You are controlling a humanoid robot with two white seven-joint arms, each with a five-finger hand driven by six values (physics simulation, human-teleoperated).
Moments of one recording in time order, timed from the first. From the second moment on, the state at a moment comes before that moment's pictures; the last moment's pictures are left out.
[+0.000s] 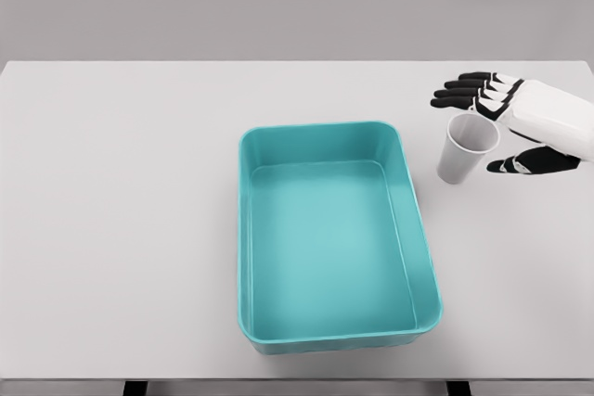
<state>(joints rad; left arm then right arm) -0.02 0.00 -0.13 -0.05 0.04 0.01 -0.17 -0.23 -1.00 0.19 -1.77 0.08 -0.61 0.39</state>
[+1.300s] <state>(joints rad) -0.02 0.00 -0.13 -0.05 0.04 0.01 -0.17 -0.15 -0.52 -0.16 -1.54 -0.29 -0.09 0.61</state>
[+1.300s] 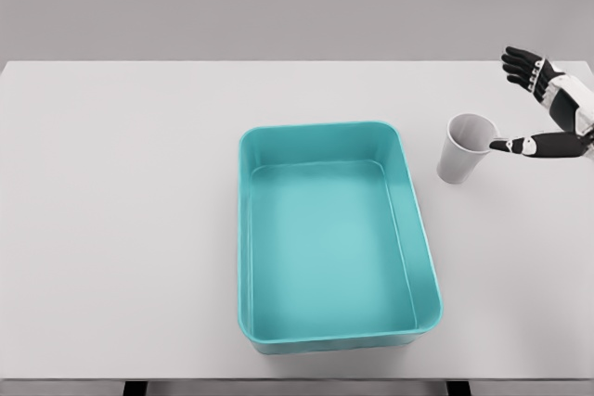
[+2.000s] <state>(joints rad) -0.02 0.00 -0.13 -0.05 0.04 0.01 -0.17 -0.13 -0.40 -0.18 -1.22 -0.41 -0.28 0.61</state>
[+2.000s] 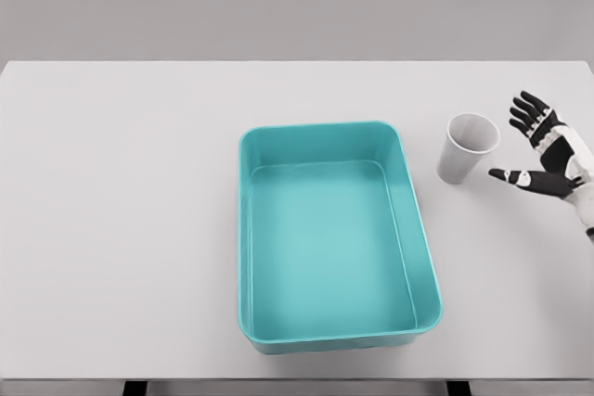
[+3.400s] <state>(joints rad) -0.02 0.00 -0.13 -0.05 0.04 0.01 -0.17 -0.19 -0.29 -0.13 -1.07 -0.40 -0.29 0.61</state>
